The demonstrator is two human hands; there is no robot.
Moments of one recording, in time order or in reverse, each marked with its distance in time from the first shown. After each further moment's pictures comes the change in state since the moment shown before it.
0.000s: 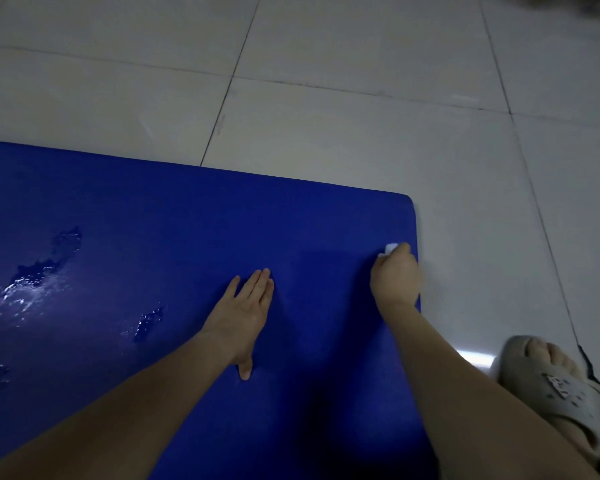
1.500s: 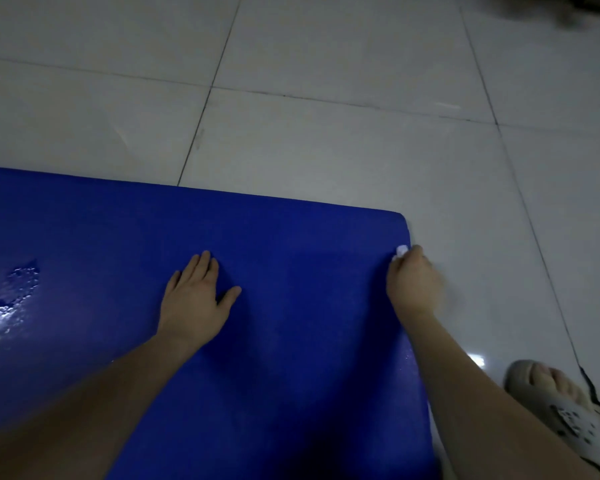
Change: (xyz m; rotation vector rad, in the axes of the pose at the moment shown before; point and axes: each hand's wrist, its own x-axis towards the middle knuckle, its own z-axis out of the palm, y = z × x) left_hand 0.057 -0.072 0.013 -0.591 0.439 -0.384; right_hand 0.048 0.007 -0.018 -0.136 0.064 0.014
